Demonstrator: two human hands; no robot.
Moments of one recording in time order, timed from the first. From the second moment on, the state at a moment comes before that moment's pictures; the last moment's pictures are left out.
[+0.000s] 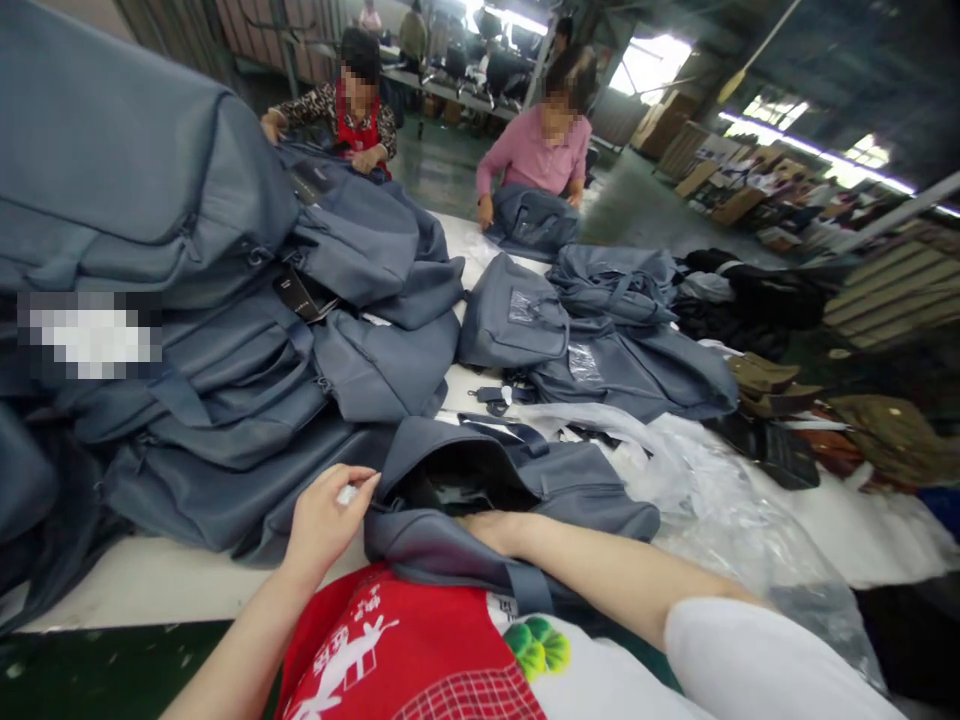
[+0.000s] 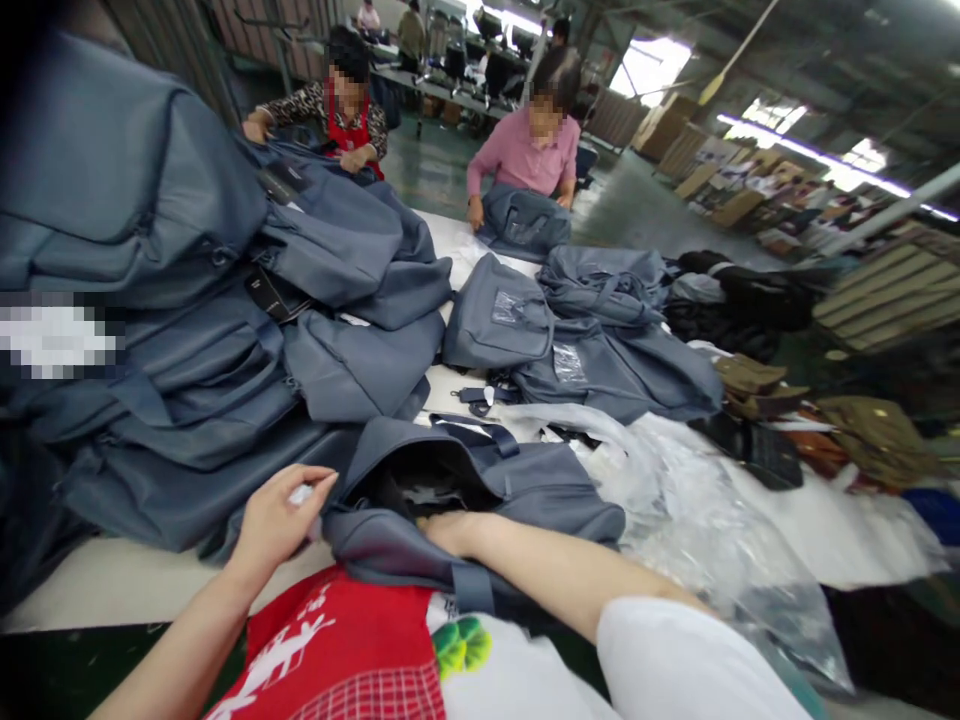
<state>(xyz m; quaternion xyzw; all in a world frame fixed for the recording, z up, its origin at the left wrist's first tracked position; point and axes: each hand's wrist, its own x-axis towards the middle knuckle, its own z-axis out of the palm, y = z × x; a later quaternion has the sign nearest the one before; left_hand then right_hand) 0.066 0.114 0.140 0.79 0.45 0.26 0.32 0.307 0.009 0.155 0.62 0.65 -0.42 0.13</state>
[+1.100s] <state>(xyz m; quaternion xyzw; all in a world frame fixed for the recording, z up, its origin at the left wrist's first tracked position) 0.350 0.067 0.184 0.94 0.12 -0.12 0.29 0.414 -0.102 0.214 0.84 0.48 -0.03 -0.26</state>
